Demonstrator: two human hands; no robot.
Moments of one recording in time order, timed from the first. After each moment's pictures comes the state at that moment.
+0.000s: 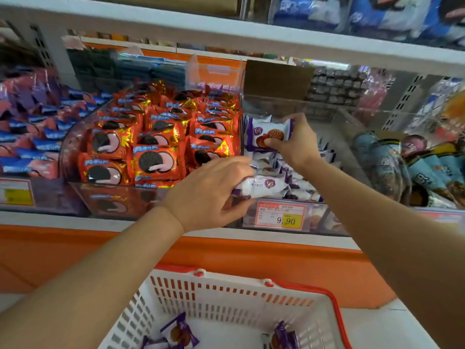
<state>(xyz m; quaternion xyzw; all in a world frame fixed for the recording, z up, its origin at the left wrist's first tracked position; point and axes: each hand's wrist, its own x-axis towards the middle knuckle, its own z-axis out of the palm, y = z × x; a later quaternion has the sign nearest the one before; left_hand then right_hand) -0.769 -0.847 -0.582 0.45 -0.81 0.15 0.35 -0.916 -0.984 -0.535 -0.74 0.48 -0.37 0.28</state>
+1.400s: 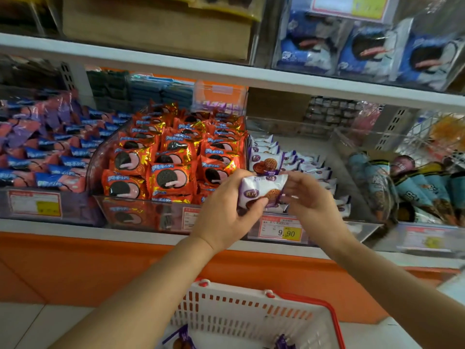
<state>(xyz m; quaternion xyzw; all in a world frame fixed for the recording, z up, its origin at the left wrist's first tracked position) -0.802 -0.834 -0.582 0.52 -0.66 -0.06 0.55 -0.964 -0.887 -0.546 -0.73 0.33 -0.38 0.45</state>
